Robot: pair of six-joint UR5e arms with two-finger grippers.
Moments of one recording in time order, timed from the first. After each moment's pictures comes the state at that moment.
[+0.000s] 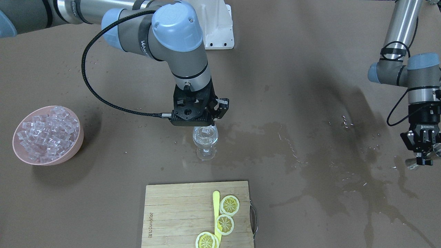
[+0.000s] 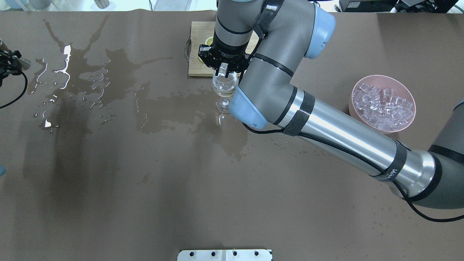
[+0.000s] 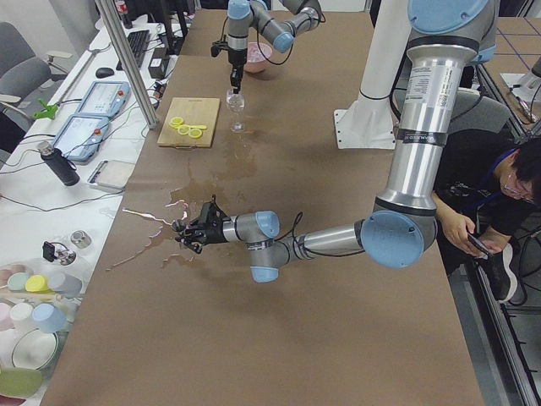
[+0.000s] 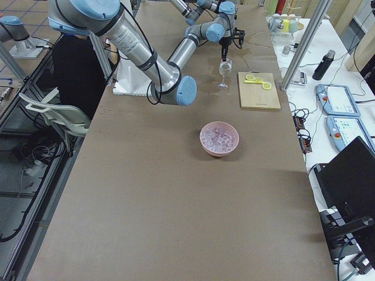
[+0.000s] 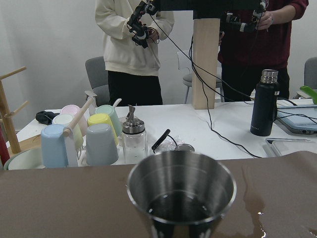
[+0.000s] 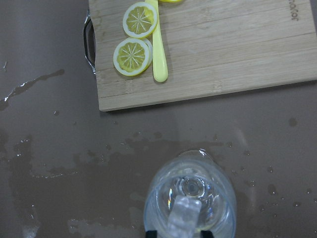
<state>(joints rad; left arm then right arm) -0.94 -1.71 -1.06 -3.27 -1.25 -0.87 0.72 -0.58 1.45 -1.60 2.02 1.24</state>
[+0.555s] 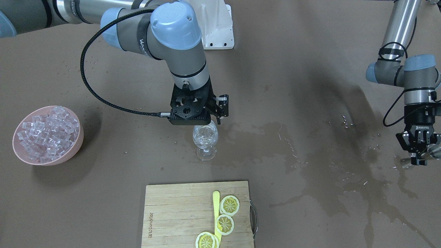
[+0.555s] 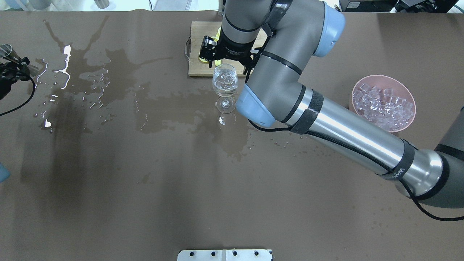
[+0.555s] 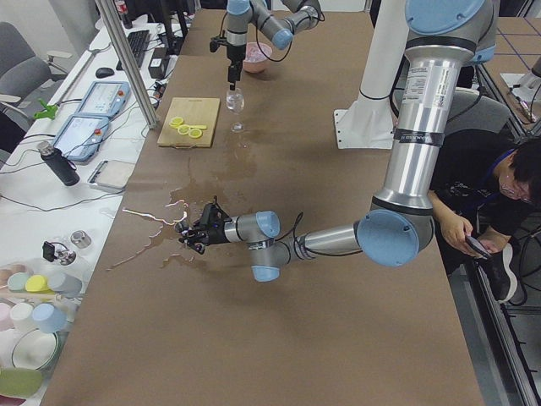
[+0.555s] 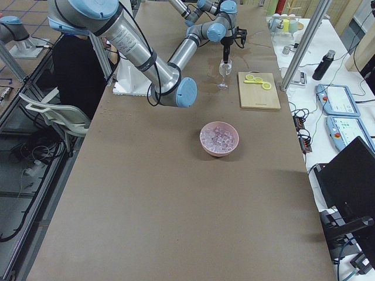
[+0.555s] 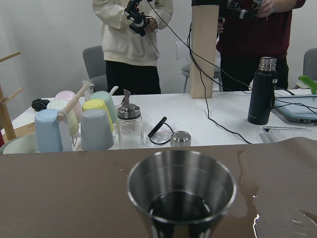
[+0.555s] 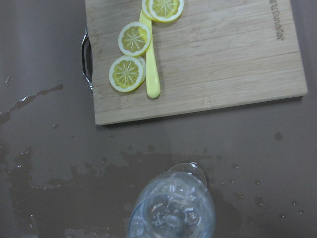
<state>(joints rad) -0.92 -1.72 -1.03 -3.27 -1.25 -0.89 0.76 -0.60 1.49 -1.61 2.04 1.22</state>
